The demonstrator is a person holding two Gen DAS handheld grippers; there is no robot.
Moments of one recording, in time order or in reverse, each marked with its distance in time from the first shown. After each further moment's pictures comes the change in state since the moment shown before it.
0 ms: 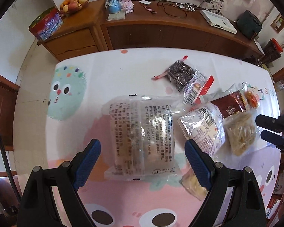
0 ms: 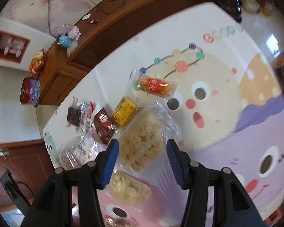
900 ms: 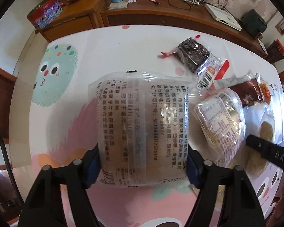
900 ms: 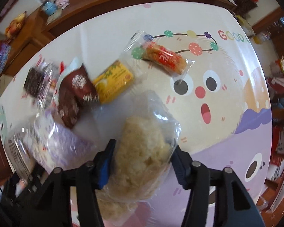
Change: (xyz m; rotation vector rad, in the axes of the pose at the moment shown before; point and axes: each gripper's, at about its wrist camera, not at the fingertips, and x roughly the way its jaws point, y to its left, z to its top) left arm 0.037 0.005 -0.016 -0.023 0.034 -0.010; right arm 0.059 0.052 -0.033 -0.238 0.029 -0.358
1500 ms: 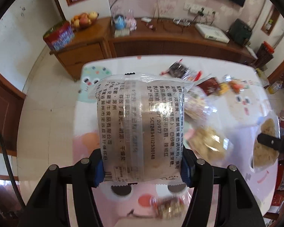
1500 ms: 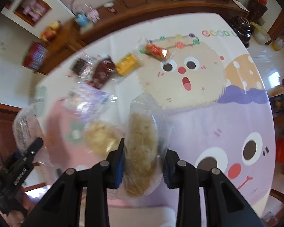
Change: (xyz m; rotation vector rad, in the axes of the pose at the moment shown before) left arm -0.150 0.018 -0.086 0.056 -0.206 0.010; right arm -0.084 -0.069 -0.082 -0.046 -0.161 0.300
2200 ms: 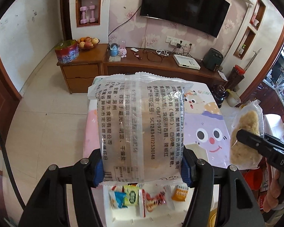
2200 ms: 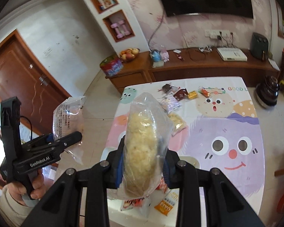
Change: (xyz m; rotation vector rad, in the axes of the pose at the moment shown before) left arm -0.241 0.014 -0.158 -0.062 -0.211 -0.144; right arm -0.217 0.047 -0.182 -0.384 -0.328 0.257
